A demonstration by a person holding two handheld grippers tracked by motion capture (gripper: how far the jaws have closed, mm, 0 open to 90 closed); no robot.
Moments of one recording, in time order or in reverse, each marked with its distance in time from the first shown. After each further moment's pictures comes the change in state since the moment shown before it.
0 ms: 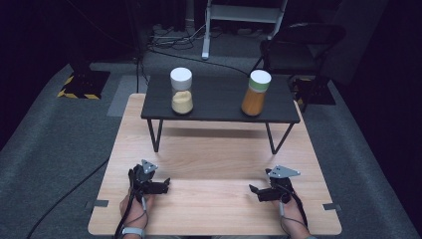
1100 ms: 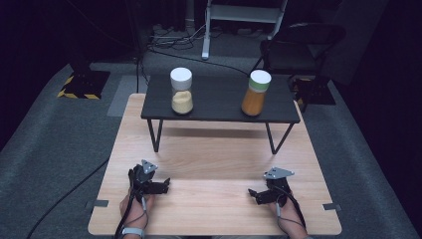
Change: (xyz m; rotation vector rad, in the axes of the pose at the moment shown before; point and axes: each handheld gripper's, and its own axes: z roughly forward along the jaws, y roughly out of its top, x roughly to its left) left arm 0.000 0.000 0.000 0.000 0.000 0.000; right arm 0.005 0.008 0.009 0.092 -0.015 -0.003
